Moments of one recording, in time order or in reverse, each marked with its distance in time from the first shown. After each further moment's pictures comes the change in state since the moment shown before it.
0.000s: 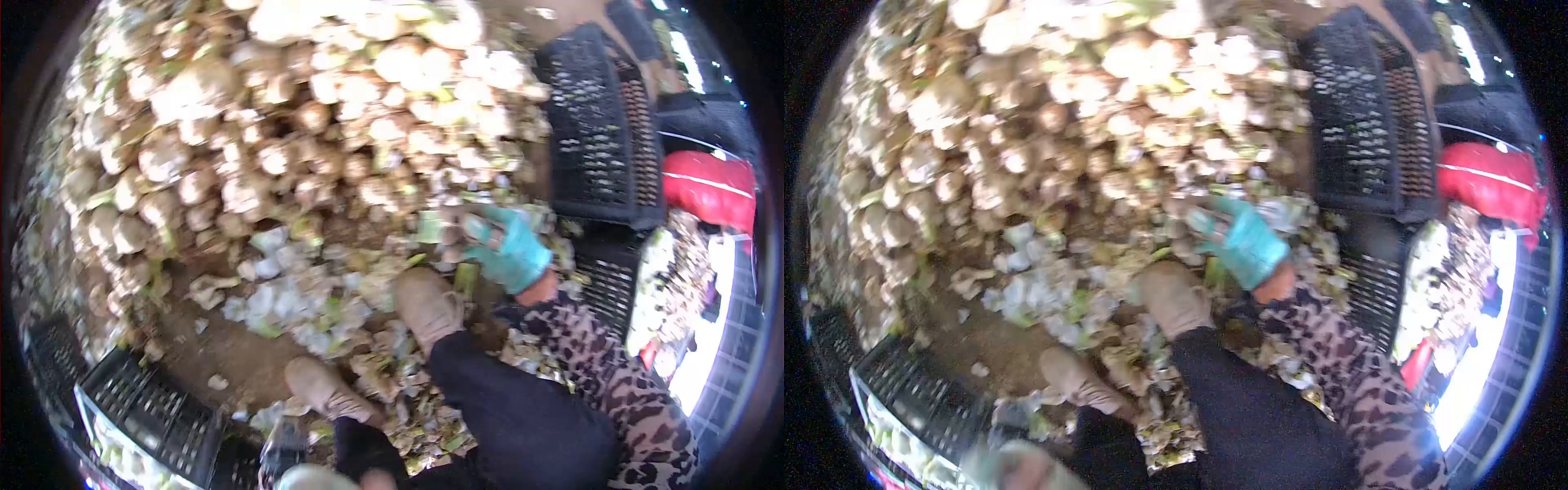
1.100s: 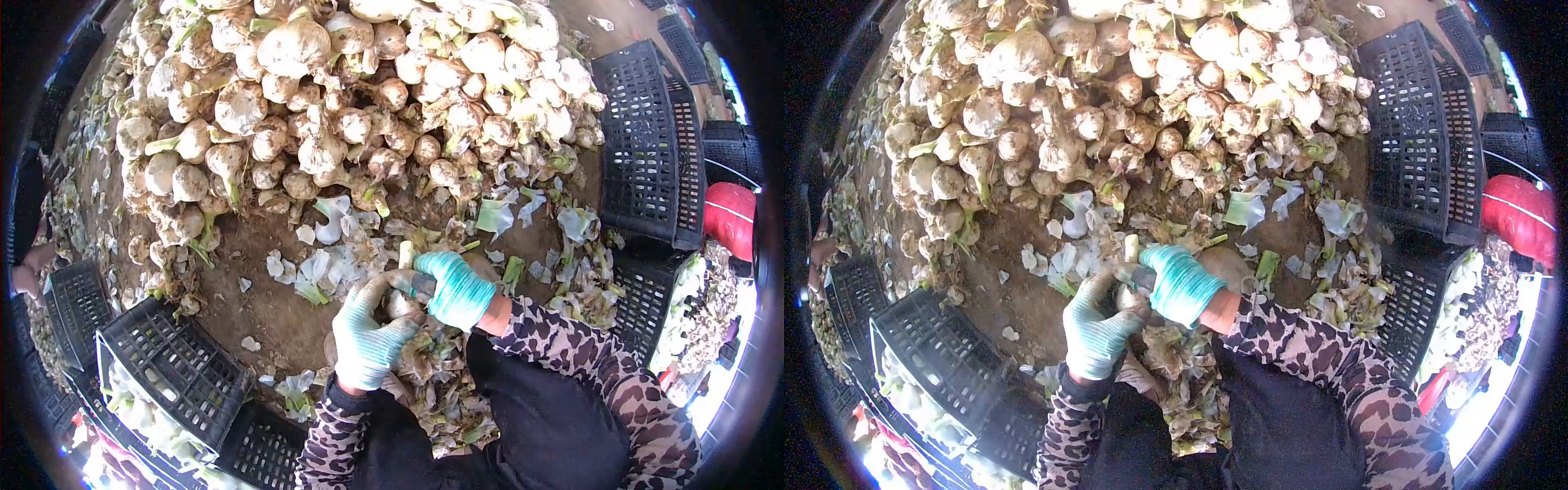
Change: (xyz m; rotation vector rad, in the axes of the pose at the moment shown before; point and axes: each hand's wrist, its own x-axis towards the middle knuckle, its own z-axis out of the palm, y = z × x) left_hand -0.076 0.113 0.002 2.514 1.153 -0.506; right_hand -0.031 -0.053 0.135 -0.371 -0.432 -0.347
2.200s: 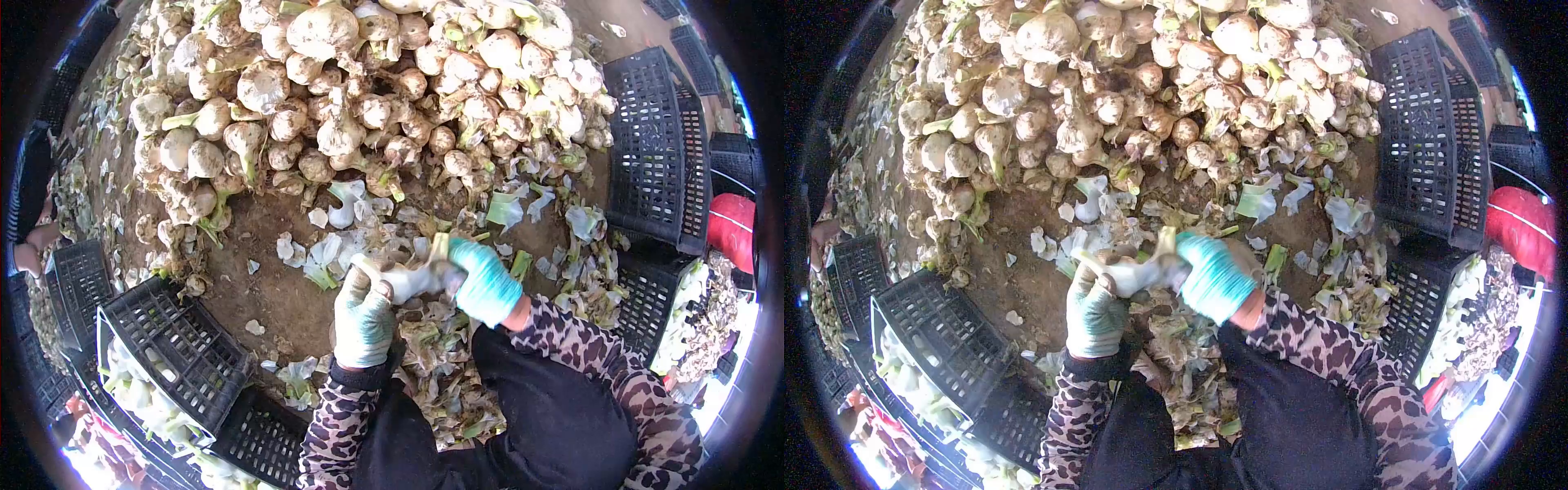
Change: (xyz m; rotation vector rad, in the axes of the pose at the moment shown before) left_hand -0.003 -0.018 -0.005 -0.919 -0.009 -0.184; right_hand -0.023 0.008 -0.004 0.302 -0.009 0.153
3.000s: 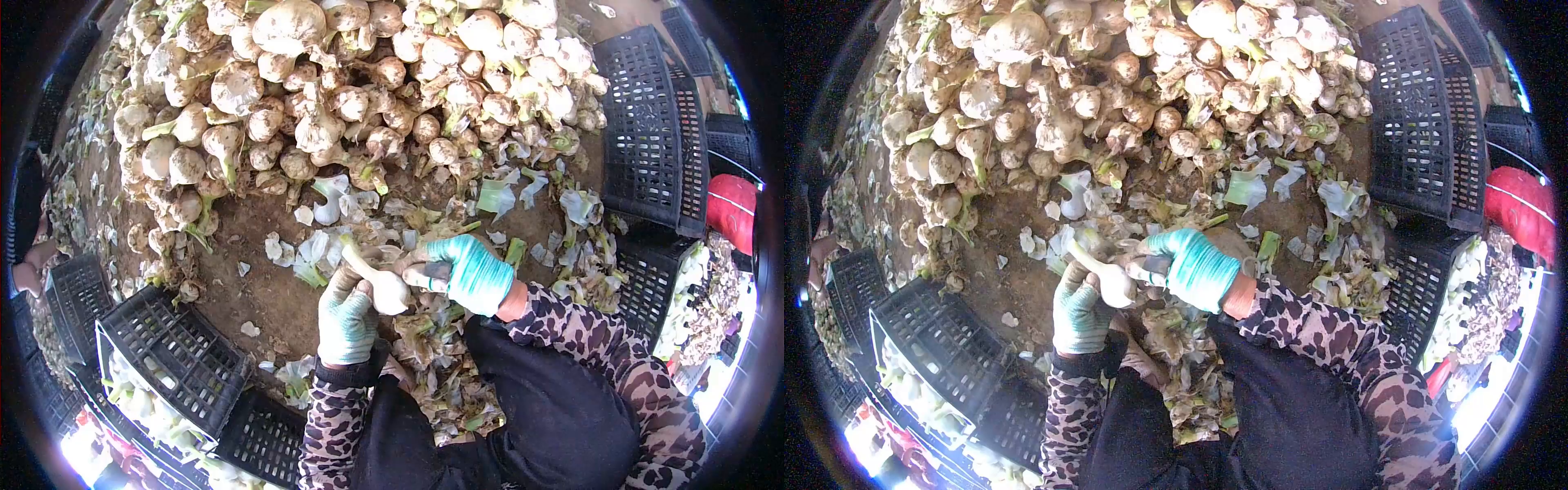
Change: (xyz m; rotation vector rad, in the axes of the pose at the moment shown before) left_hand 0.001 -0.001 -0.014 0.031 -0.042 -0.064; right_hand 0.005 -0.014 -0.003 0.193 -0.190 0.150
